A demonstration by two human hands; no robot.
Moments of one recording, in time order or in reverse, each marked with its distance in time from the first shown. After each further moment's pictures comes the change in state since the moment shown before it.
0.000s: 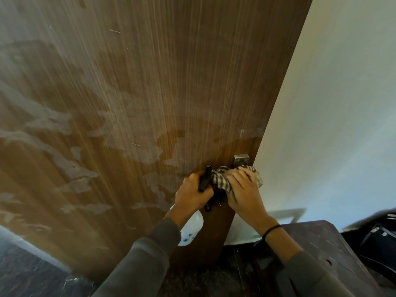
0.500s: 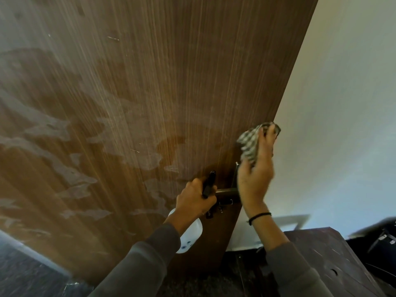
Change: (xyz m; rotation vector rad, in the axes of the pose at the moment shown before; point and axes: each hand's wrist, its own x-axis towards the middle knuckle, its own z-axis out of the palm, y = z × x) left_hand 0.004 0.006 0.001 0.128 -0.022 -0.051; right_hand 0.070 -0.019 -0.031 0.424 0.495 0.465
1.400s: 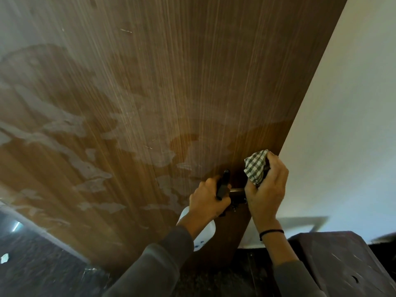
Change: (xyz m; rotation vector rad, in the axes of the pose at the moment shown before) left_hand 0.002 -0.006 0.009 0.016 0.052 0.023; right_hand -0.045 0.038 0.003 -0.150 -0.059 -0.048
